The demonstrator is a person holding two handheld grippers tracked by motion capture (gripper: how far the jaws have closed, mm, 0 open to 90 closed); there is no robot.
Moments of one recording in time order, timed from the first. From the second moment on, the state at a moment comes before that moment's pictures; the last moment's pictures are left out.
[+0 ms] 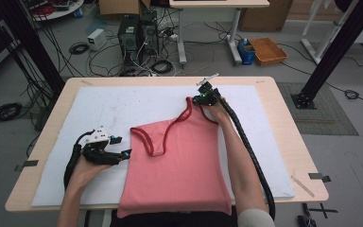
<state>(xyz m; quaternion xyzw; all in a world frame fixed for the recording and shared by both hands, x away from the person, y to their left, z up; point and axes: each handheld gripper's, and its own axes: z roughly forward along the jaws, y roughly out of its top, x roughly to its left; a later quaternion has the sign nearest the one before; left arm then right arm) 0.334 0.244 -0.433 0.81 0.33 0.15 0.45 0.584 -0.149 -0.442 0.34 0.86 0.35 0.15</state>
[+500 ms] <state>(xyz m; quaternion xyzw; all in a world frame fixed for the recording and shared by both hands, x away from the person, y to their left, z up) 0.335 0.244 -0.434 0.82 0.33 0.15 0.45 0.560 -0.149 -0.416 0.31 0.87 0.37 0.12</state>
